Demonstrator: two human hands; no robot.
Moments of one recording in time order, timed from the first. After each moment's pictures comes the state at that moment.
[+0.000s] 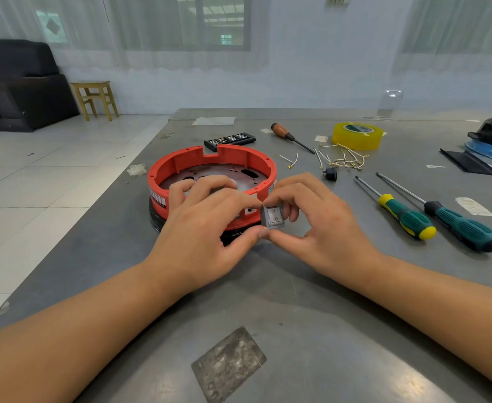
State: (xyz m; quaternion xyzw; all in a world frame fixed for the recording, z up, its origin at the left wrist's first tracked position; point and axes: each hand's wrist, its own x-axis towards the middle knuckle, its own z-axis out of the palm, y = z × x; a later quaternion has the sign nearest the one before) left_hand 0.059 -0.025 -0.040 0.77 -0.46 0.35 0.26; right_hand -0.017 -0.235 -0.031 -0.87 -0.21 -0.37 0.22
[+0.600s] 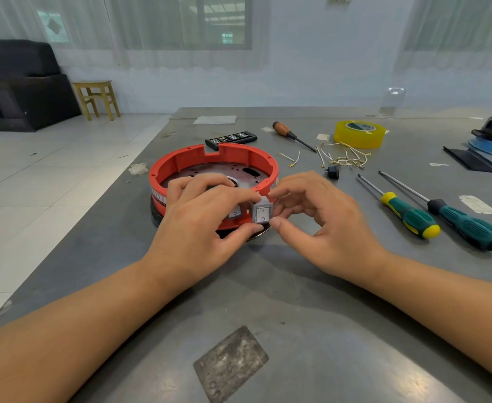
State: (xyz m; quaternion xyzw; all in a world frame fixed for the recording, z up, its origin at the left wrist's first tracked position) left_hand 0.064 -0.021 -0.039 0.75 -0.47 0.36 0.28; right_hand -0.021 -0.232 -0.029 -0.84 -0.24 -0.34 0.35
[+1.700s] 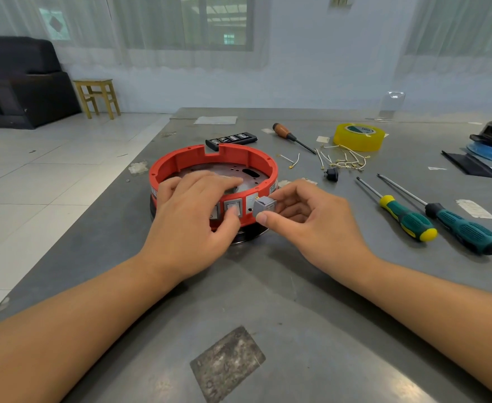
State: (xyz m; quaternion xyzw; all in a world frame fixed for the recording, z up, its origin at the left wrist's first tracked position) left_hand 0.066 -0.018 -0.033 0.83 -0.39 0.29 0.27; right_hand -0.013 -0.222 -0.033 -0.84 -0.04 -0.28 0.46
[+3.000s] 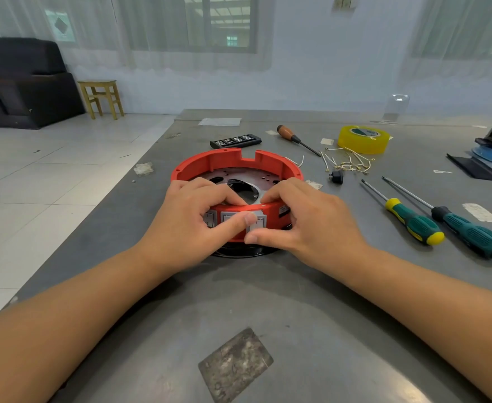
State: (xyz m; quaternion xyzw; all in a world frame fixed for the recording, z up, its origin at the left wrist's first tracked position) left_hand 0.073 -0.009 -0.023 0.80 -0.43 0.21 0.36; right_hand -0.008 -0.216 -0.018 -0.94 -0.08 -0.30 0.12
